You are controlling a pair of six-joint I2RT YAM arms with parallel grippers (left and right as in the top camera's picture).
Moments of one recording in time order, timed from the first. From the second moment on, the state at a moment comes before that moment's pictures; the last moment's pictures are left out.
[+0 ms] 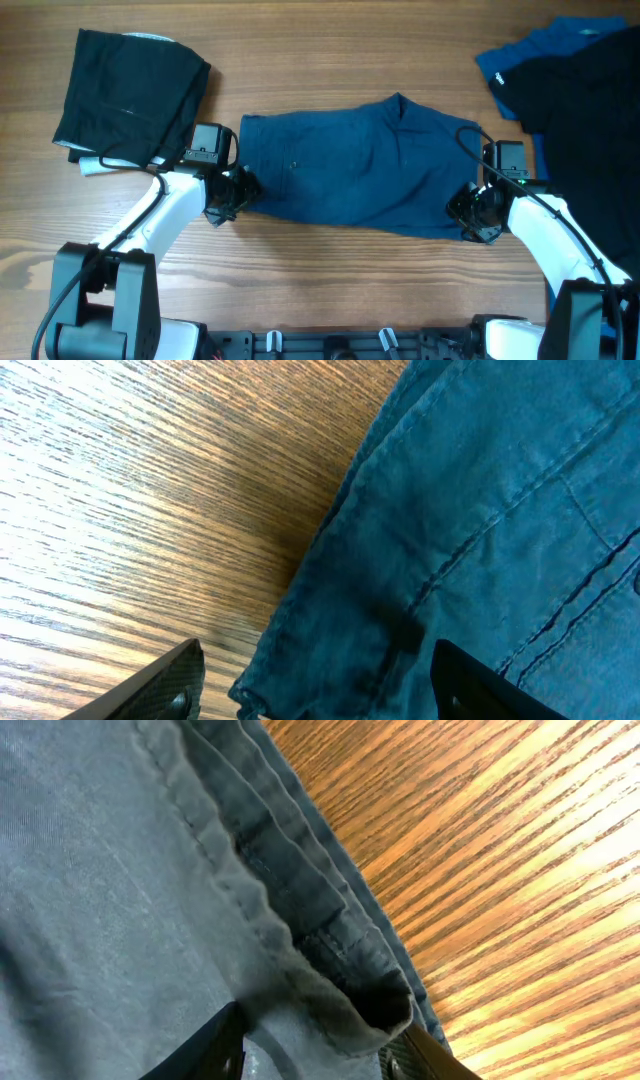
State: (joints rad) left arm -0.17 1.59 0.82 -0.60 0.16 -0.73; right arm -0.05 1.44 0.68 -0.67 -0.09 0.71
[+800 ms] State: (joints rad) left arm -0.17 1.59 0.82 -0.61 0.16 -0.73; right arm -0.05 1.44 0.66 -0.60 -0.09 0.76
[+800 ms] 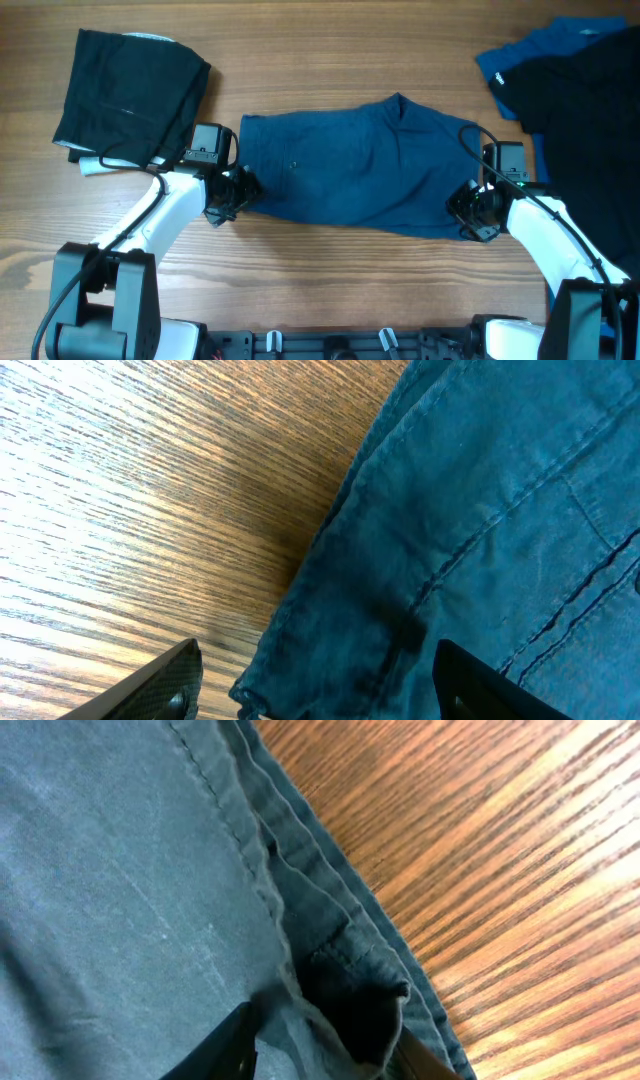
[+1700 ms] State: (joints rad) left arm -0.17 1.56 0.82 -0.61 0.24 -0.71; right arm -0.05 1.44 0.73 -0.57 -0.16 0.71
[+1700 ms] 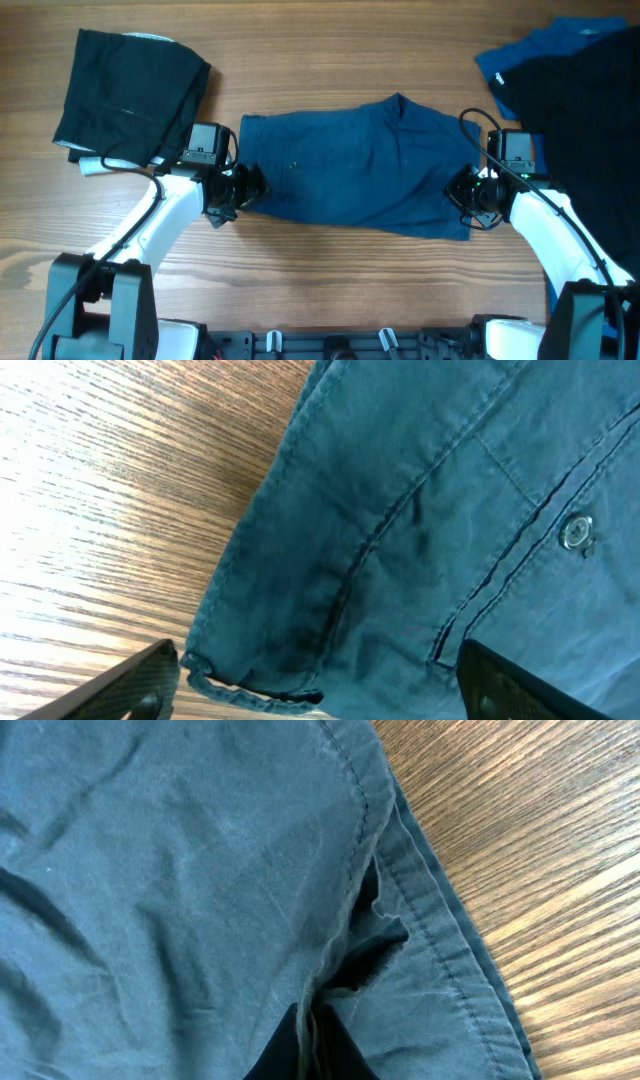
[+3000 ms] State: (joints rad) left arm -0.16 1.41 0.86 -0.73 0.23 -0.71; right arm -0.05 1.44 0.97 -0.85 -0.18 0.55
